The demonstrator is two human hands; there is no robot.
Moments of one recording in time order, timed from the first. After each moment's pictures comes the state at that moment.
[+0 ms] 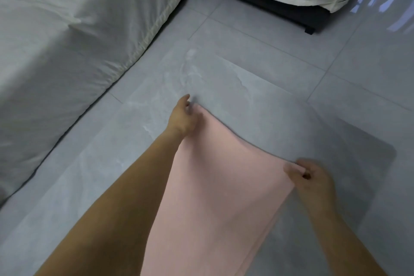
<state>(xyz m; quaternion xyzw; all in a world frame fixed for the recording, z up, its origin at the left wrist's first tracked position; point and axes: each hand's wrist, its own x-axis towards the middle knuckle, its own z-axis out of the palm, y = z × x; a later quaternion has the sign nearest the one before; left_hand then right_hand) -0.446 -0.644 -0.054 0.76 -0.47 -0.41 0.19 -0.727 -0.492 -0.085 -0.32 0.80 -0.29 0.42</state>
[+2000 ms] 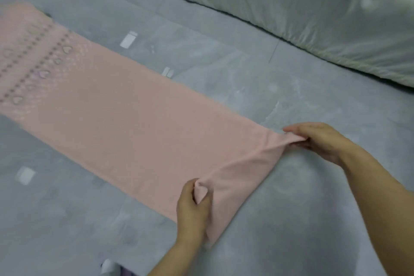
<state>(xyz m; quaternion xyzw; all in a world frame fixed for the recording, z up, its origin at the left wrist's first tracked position) -0.586 -0.396 -0.022 0.78 0.22 -0.13 0.58 -0.488 -0.697 0.003 -0.71 0.32 0.24 0.58</state>
